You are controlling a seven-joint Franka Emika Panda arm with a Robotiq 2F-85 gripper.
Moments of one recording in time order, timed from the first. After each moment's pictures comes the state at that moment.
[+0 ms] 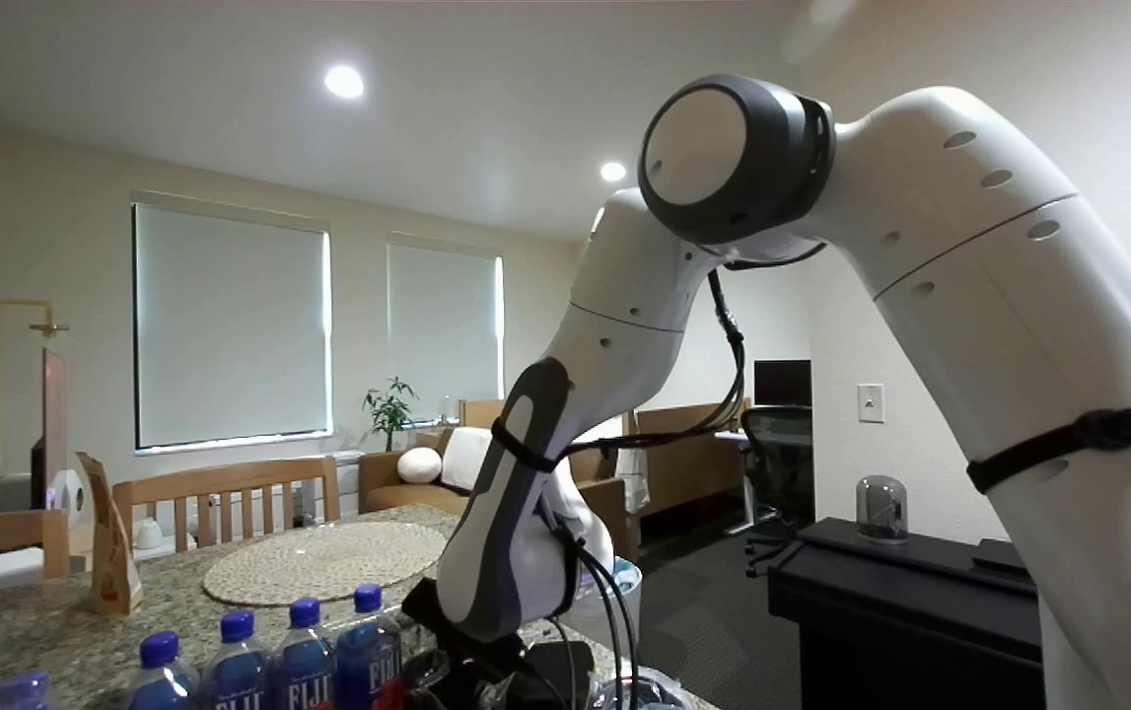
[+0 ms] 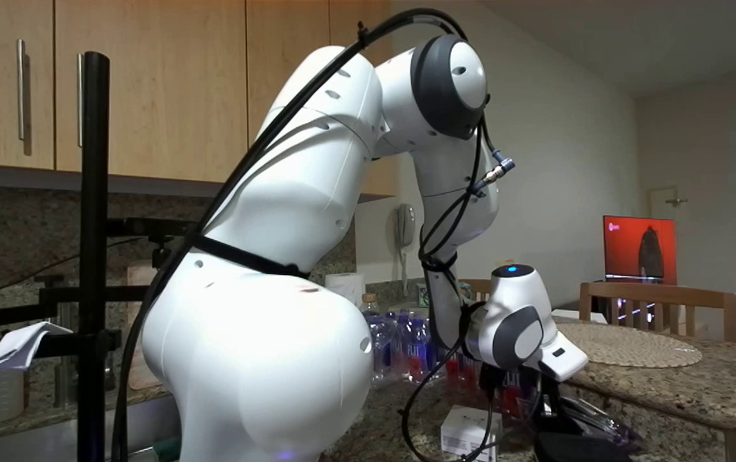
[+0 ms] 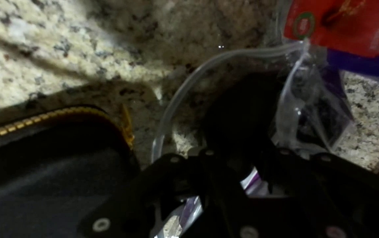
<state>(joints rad) 0.12 0.44 -0.03 -2.33 0.17 3.22 1.09</state>
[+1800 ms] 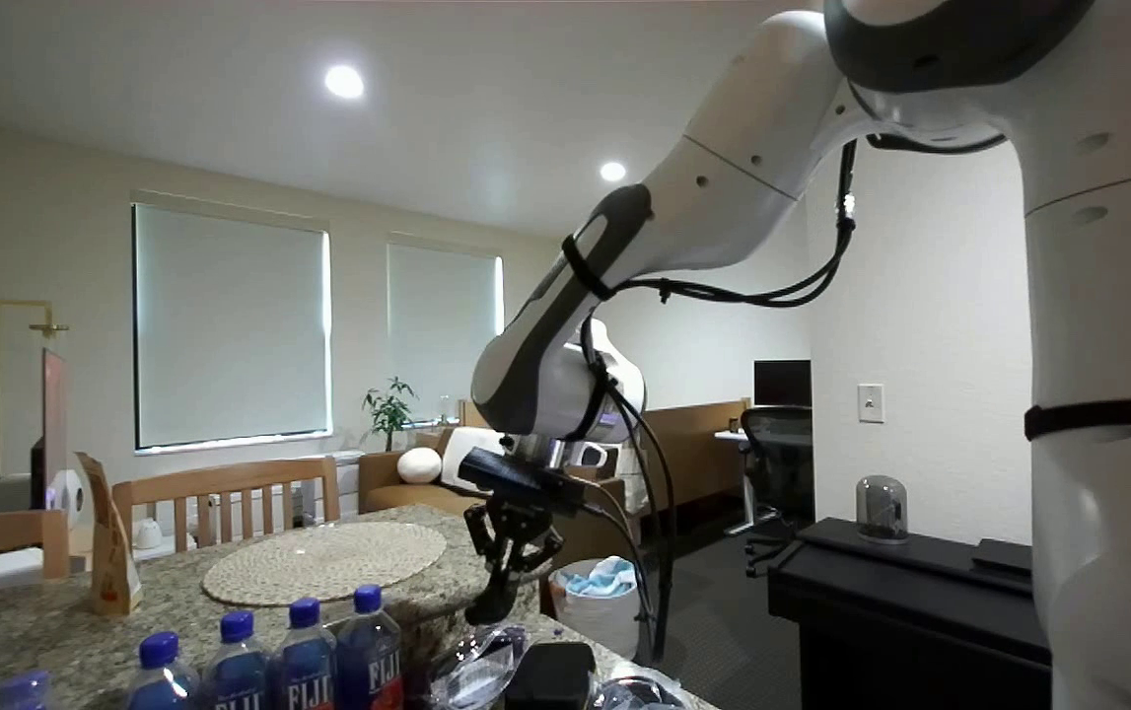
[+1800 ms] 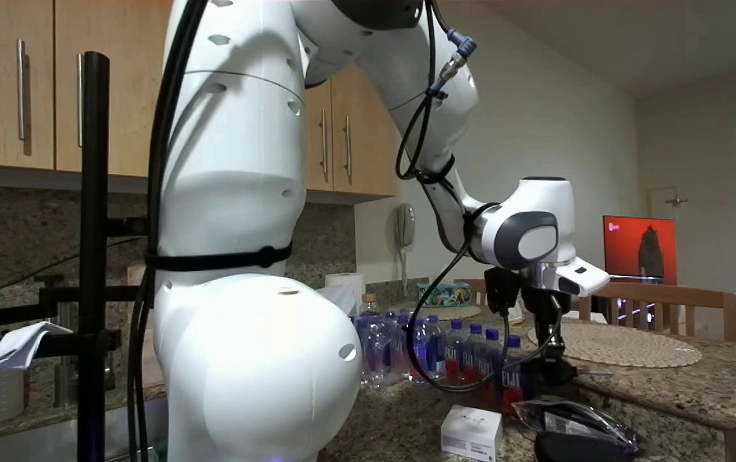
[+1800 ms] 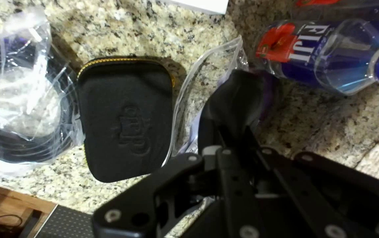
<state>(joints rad) -0.02 0.00 0.02 -2.40 0.33 2.67 0.69</state>
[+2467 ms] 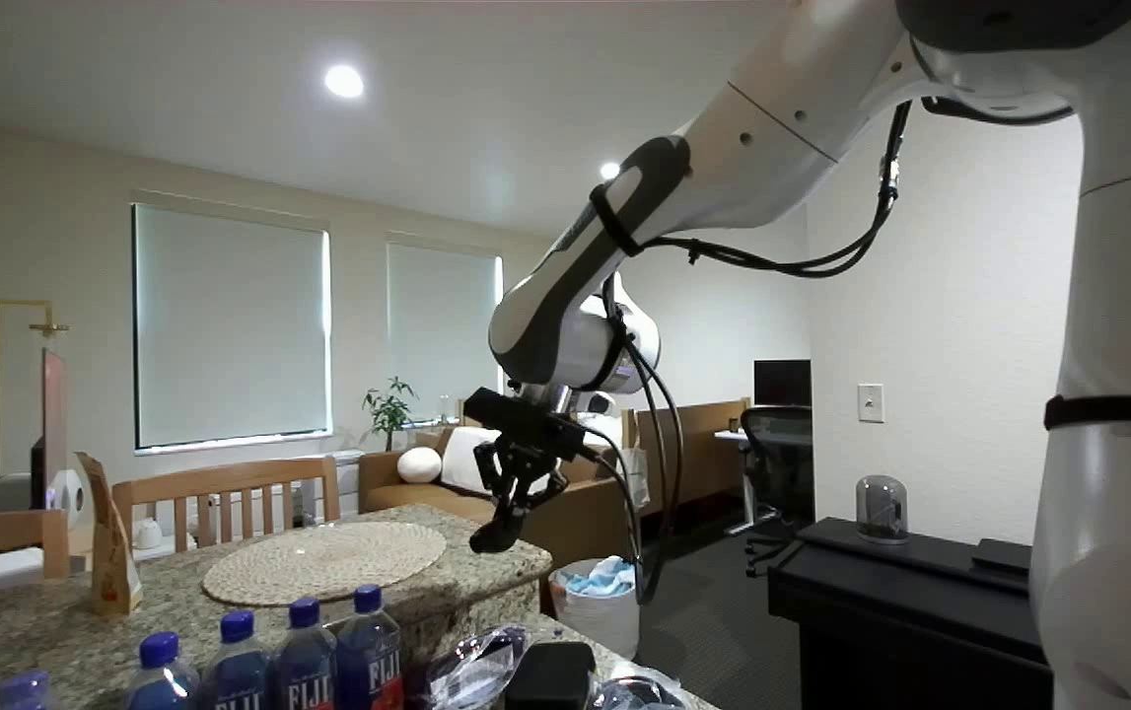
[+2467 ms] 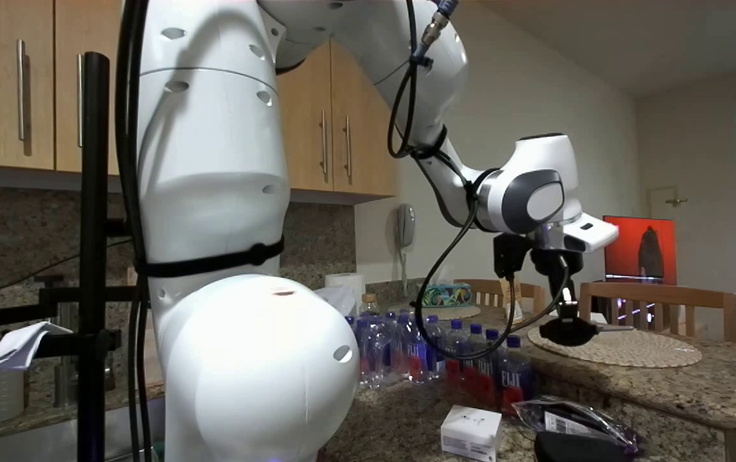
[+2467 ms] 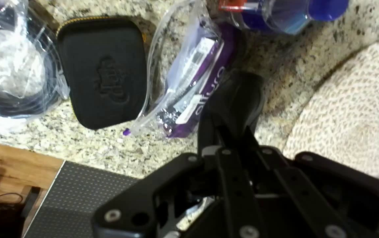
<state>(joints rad) -0.05 -0.11 0.01 -2.38 0.23 2.67 0.83</state>
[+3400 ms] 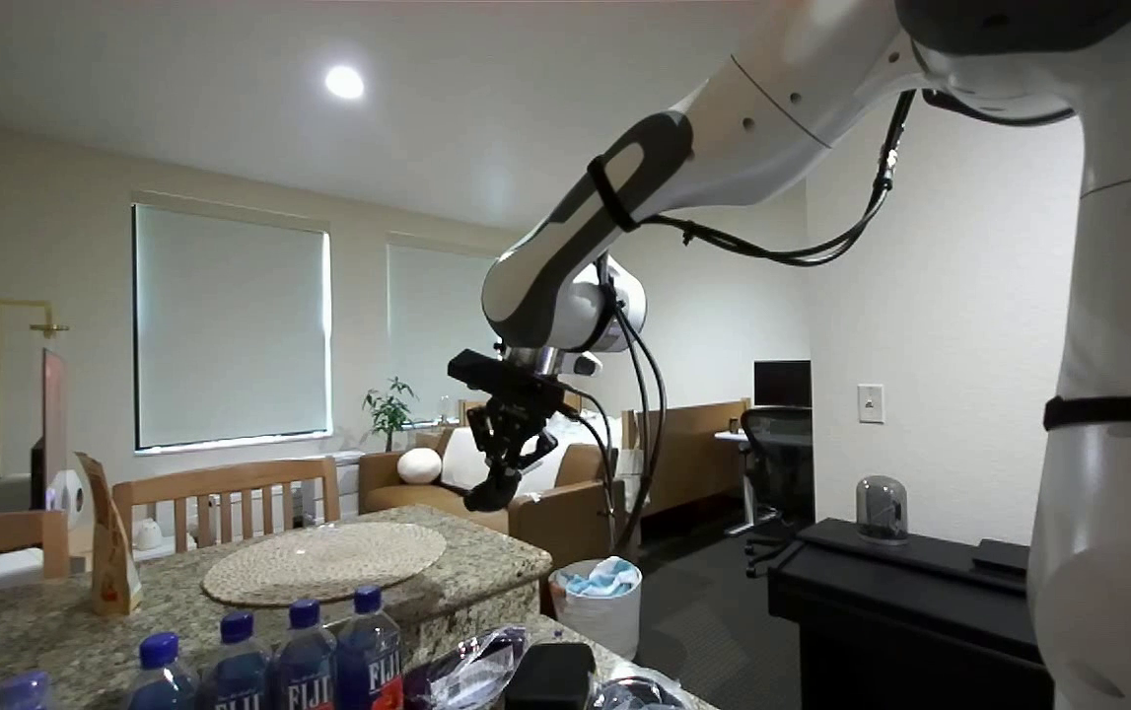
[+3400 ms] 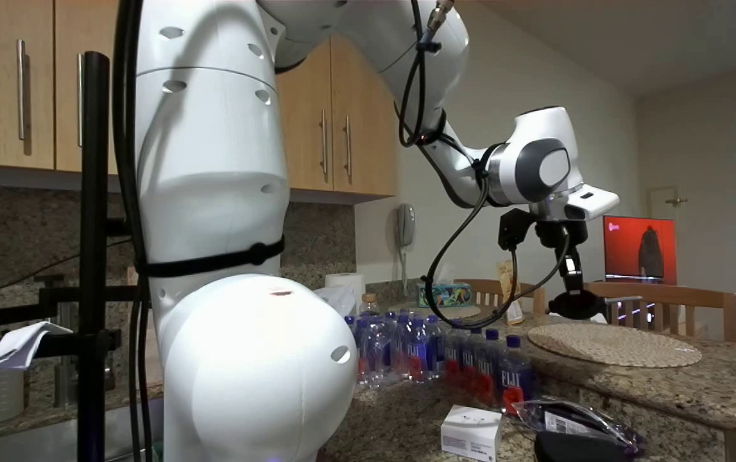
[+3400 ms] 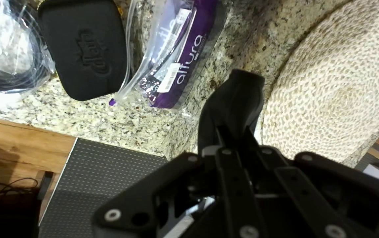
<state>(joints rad) -0.06 -0.11 0.01 -2.26 0.10 2.57 1.01</state>
